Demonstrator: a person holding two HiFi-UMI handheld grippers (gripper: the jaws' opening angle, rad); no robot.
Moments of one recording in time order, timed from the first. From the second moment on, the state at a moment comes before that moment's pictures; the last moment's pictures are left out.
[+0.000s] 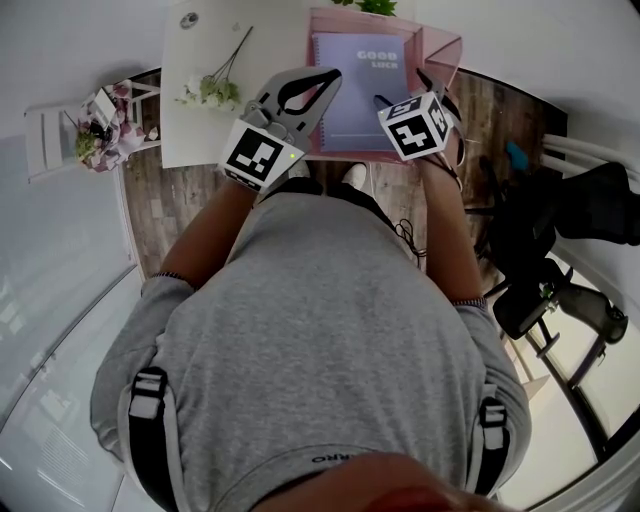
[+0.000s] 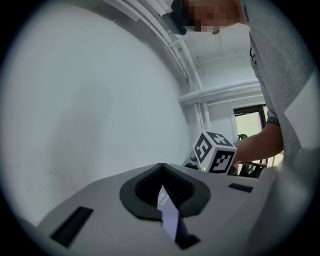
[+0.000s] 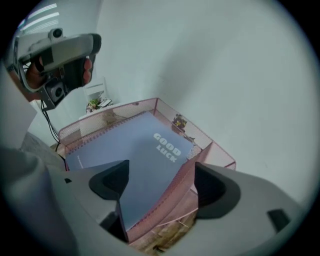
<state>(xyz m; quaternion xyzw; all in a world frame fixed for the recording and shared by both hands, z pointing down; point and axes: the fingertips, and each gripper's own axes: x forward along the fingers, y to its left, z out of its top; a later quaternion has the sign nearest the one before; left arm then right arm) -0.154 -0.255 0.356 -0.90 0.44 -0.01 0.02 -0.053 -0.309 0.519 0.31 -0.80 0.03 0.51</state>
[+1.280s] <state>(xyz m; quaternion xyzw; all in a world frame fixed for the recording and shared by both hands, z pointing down) -0.140 -0.244 0.322 -0.89 0.45 0.02 0.05 -0.071 -0.252 0.351 0.30 -0.95 -0.01 0.07</state>
